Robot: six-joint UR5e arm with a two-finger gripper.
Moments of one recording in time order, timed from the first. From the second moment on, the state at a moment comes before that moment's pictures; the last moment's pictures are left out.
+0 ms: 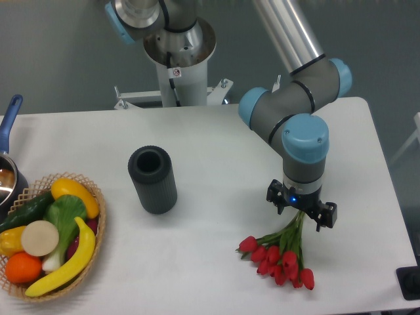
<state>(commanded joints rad) 2.60 -2.10 -1.54 -0.86 1.61 1.15</state>
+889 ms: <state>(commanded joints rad) 2.60 -2.16 -1.57 -0.78 1.60 1.14</state>
